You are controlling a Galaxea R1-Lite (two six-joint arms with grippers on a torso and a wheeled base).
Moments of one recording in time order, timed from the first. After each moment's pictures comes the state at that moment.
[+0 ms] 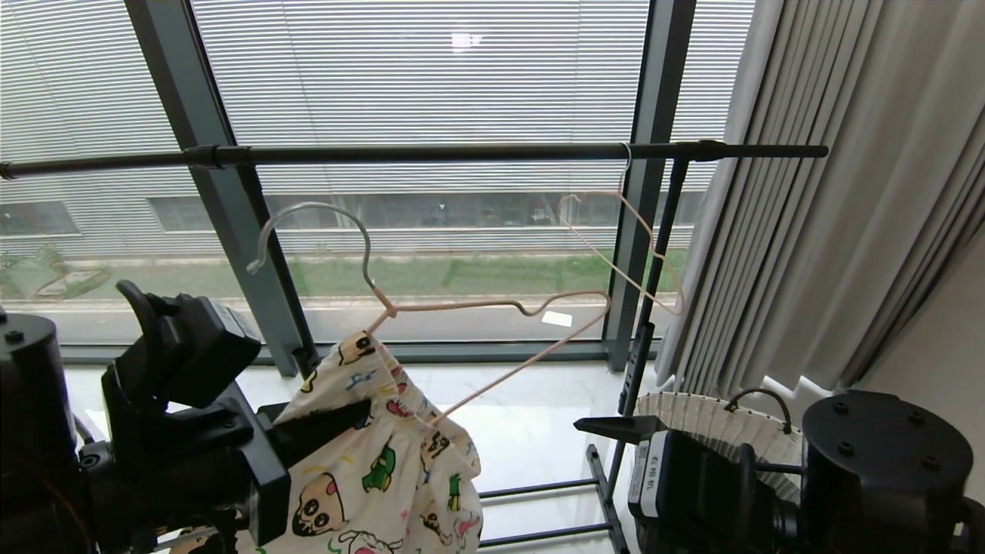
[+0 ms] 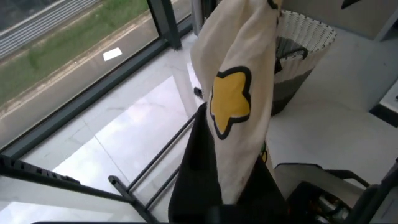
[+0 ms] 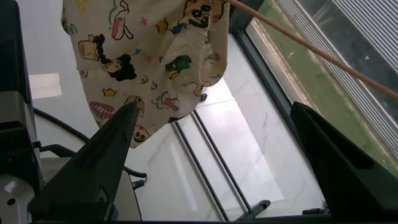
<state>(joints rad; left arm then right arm) -0.45 1.20 -0.47 -0.40 -0.28 0.26 1.07 1.62 -0.48 -0.87 0.08 -0.33</state>
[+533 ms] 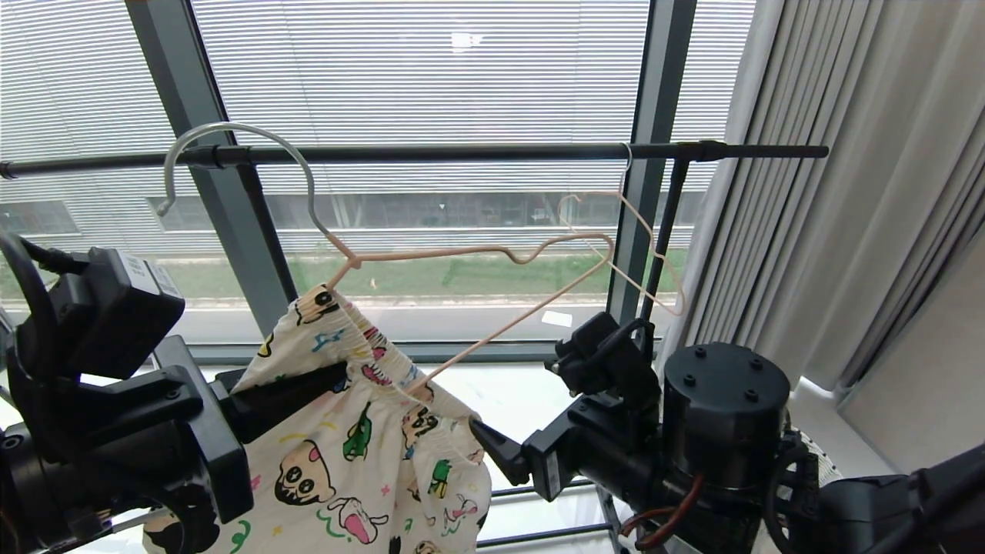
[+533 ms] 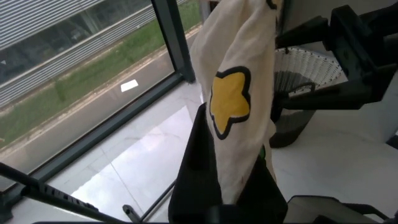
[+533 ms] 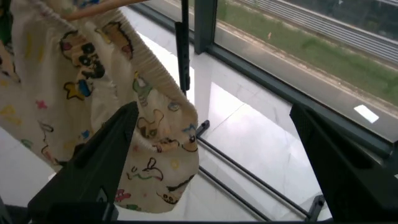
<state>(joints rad) -0.44 1.12 -0.51 -0.40 -0.28 0.27 1.05 1.87 -0.73 -0.99 -0.15 0.07</state>
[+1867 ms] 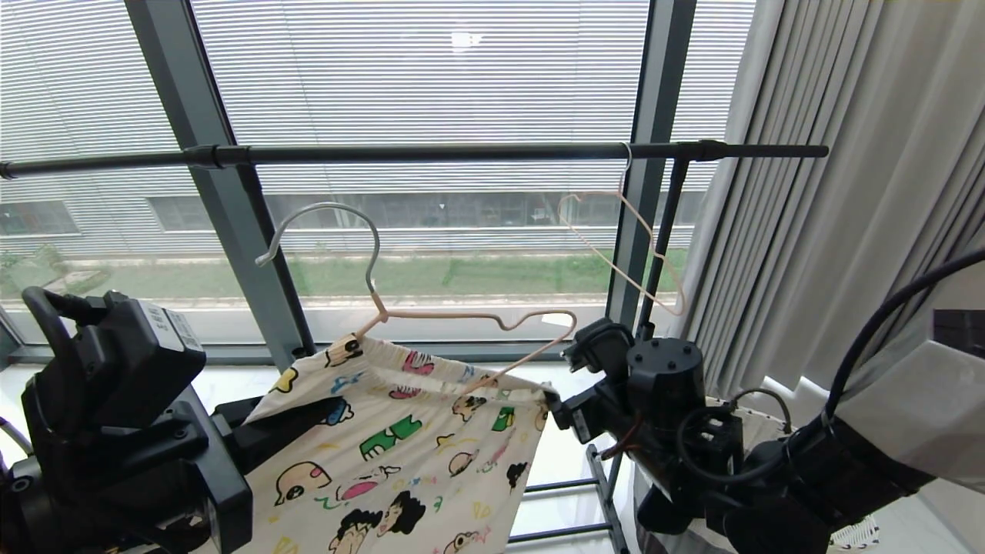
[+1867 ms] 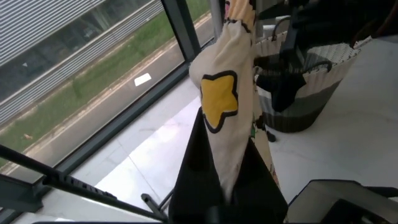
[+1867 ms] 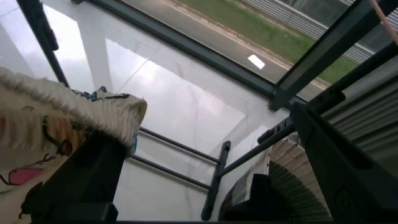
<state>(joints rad) -0.46 1.10 -0.45 -0.40 -0.21 0.35 0.84 2.07 -0.80 -0.99 -0.40 -0.10</state>
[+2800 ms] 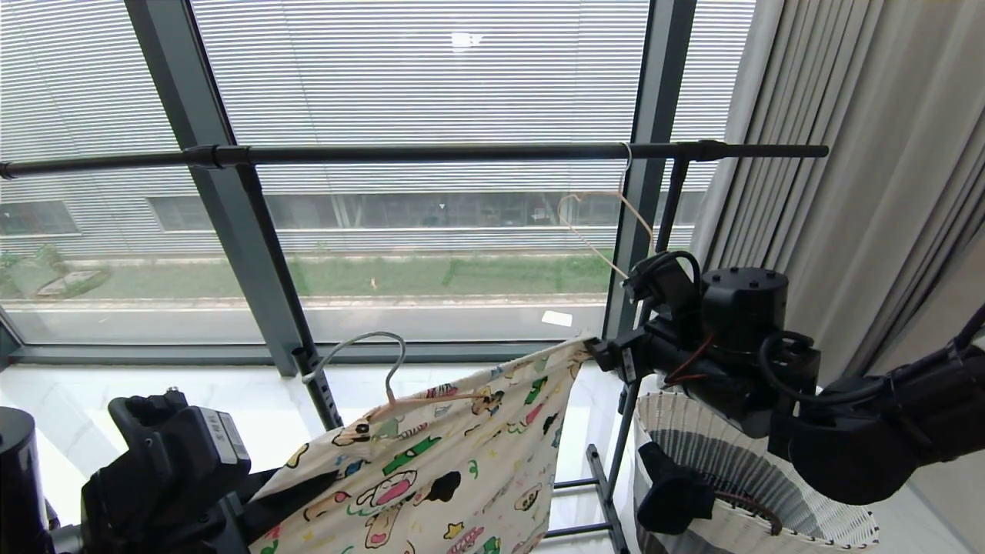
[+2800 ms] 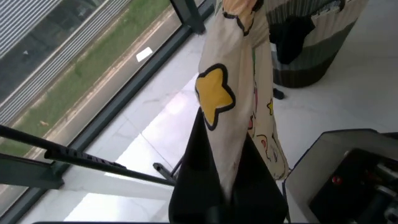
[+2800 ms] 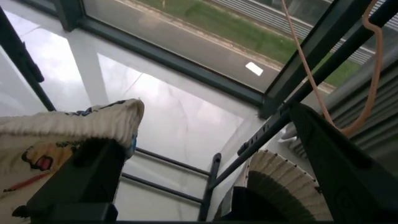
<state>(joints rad) -0.45 1.12 -0.29 -0.40 -0.21 0.48 0.69 1.89 -0.86 -0.82 -0.23 -0.10</state>
